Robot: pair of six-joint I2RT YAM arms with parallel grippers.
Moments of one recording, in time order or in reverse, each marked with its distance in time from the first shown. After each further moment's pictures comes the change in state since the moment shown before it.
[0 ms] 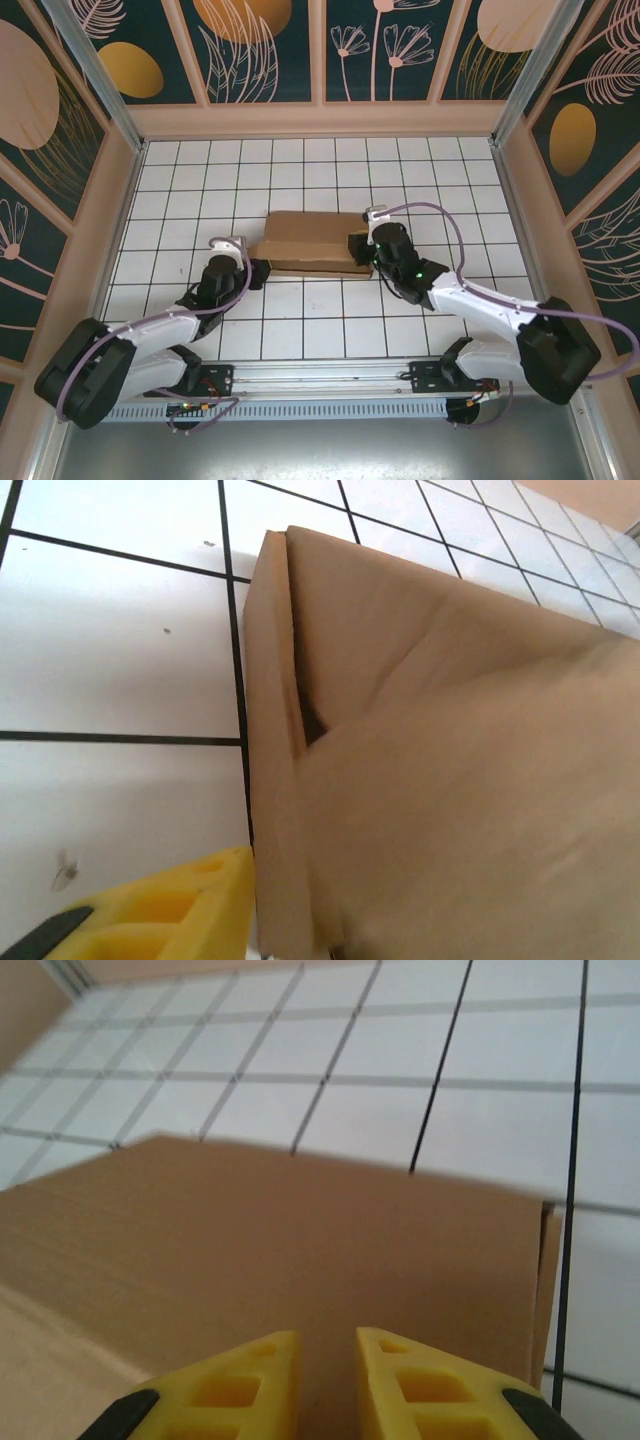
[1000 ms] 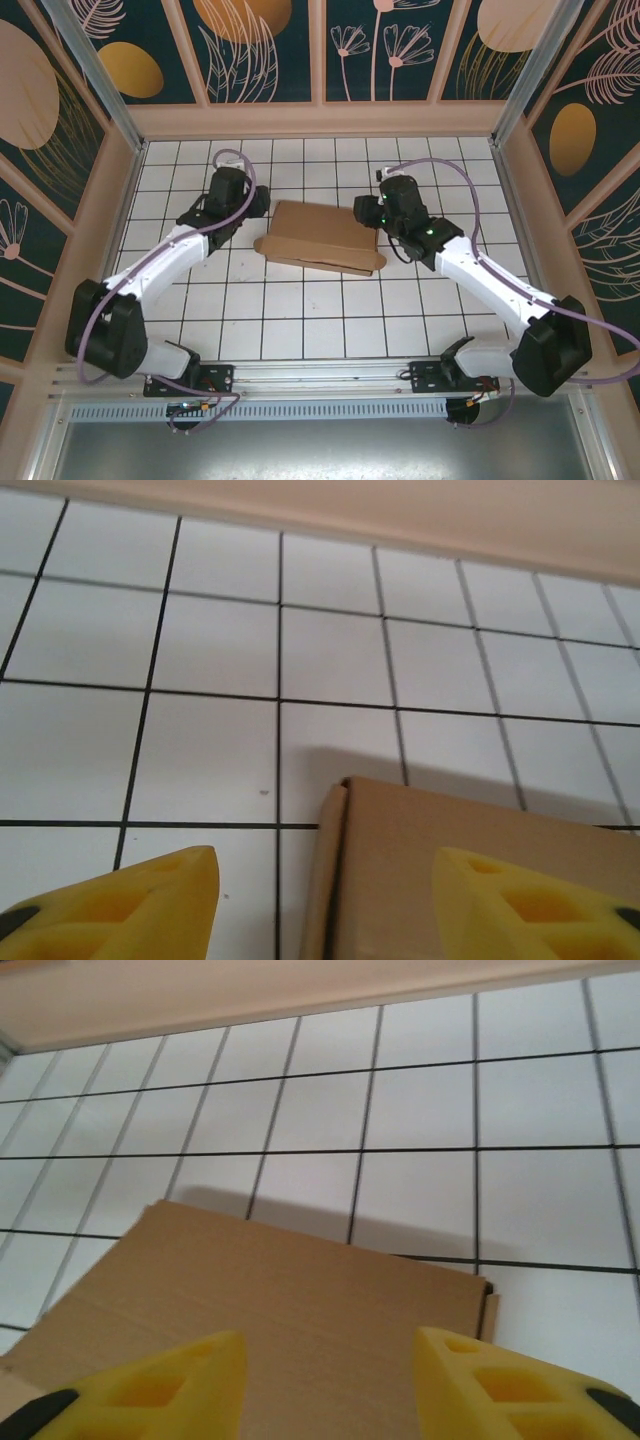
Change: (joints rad) left arm 0.160 0.314 0.805 -0.659 -0.053 0.153; right arm -0.153 0.036 0.384 -0.404 -0.043 0.055
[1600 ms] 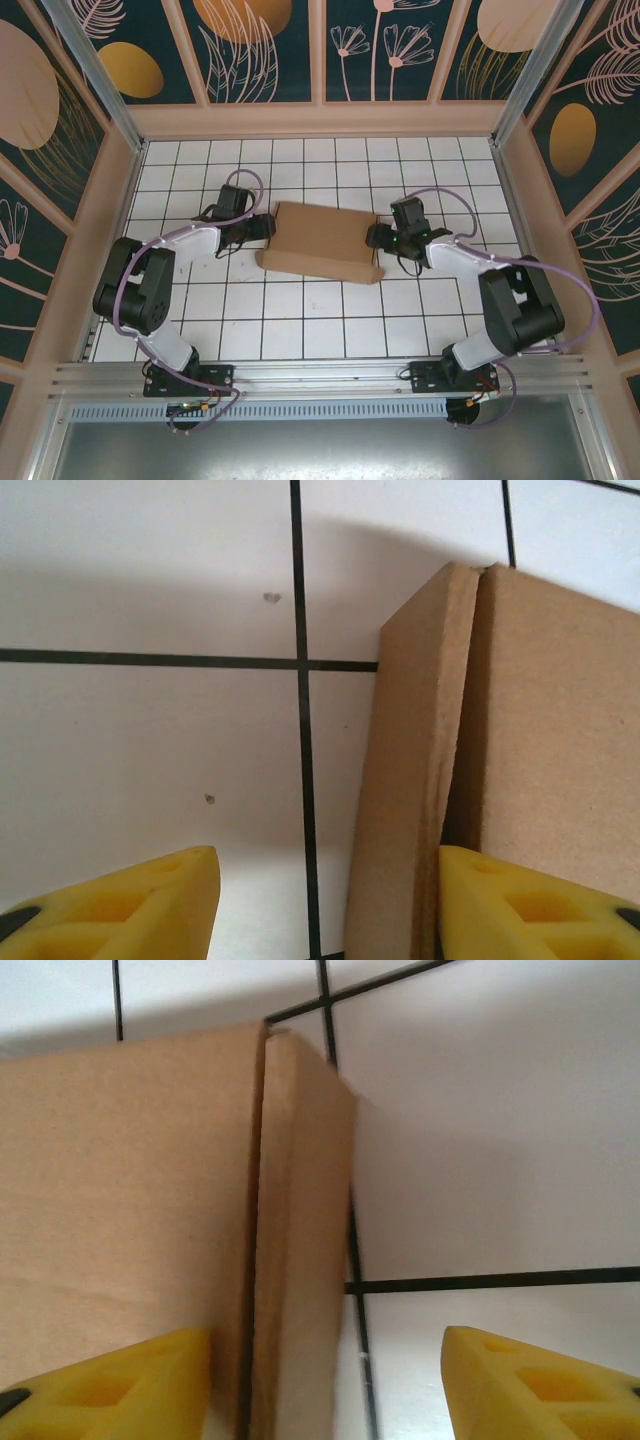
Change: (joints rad) left arm 0.069 0.257 -0.110 0.113 0.251 -0.020; right arm -0.188 0.270 -0.237 0.182 -0.219 0.143
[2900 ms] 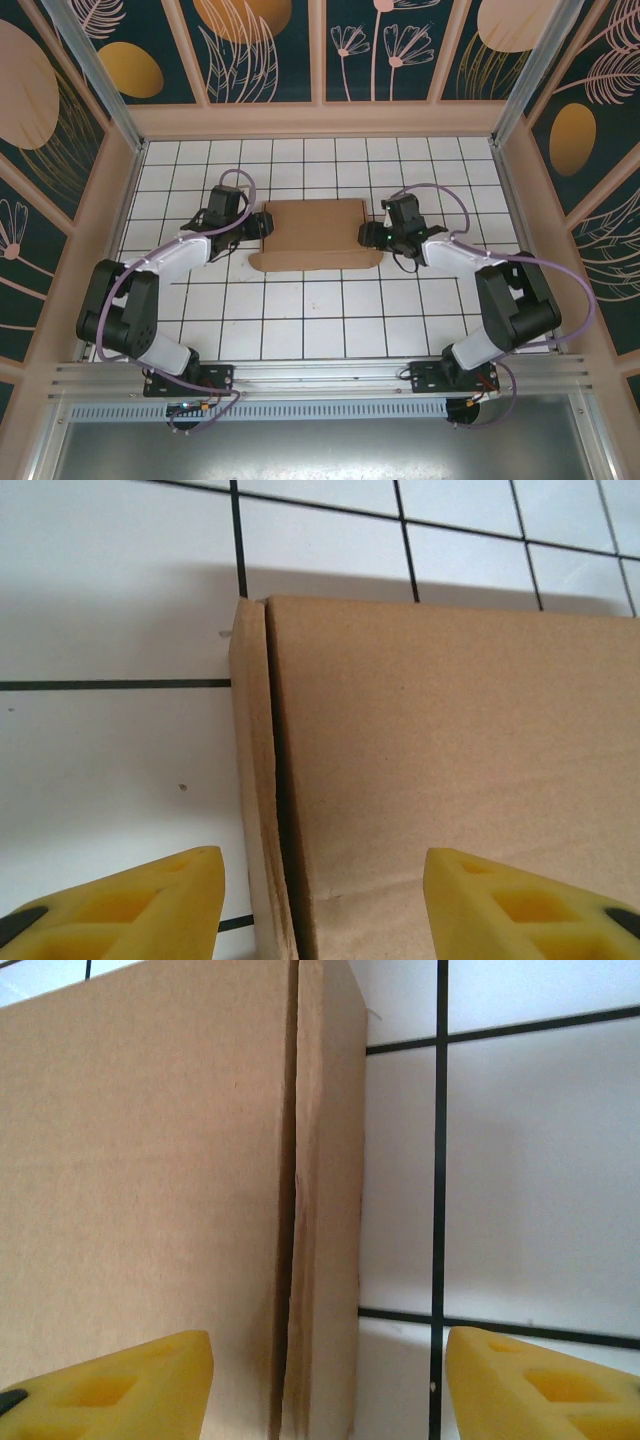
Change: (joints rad) left arm -0.001 -0.147 -0.043 -0.010 0.043 0.036; right arm 0.019 0.014 0.068 -0.024 -0.041 -0.118
